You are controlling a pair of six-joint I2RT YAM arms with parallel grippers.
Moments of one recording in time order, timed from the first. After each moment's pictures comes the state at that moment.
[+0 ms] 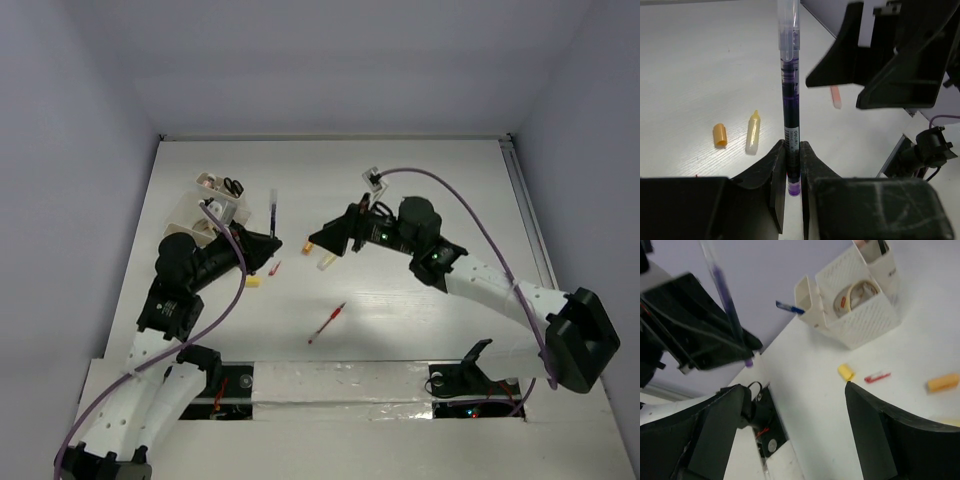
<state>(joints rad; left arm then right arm) -0.29 0.61 0.62 -0.10 0.54 -0.38 0.76 1.27 0.80 0.44 -0.40 0.69</state>
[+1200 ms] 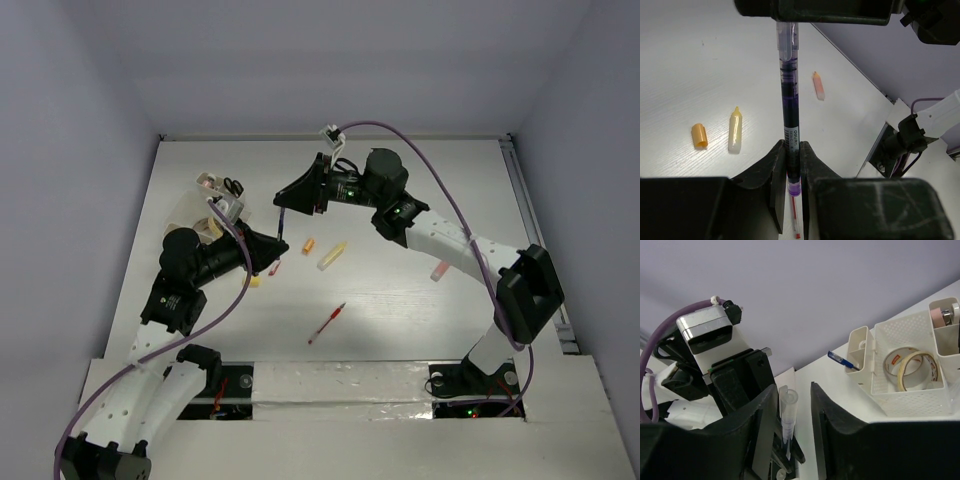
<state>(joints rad) -0.29 0.66 0.62 -0.06 0.66 -0.40 0.74 1.65 1.33 0.49 -0.69 0.67</state>
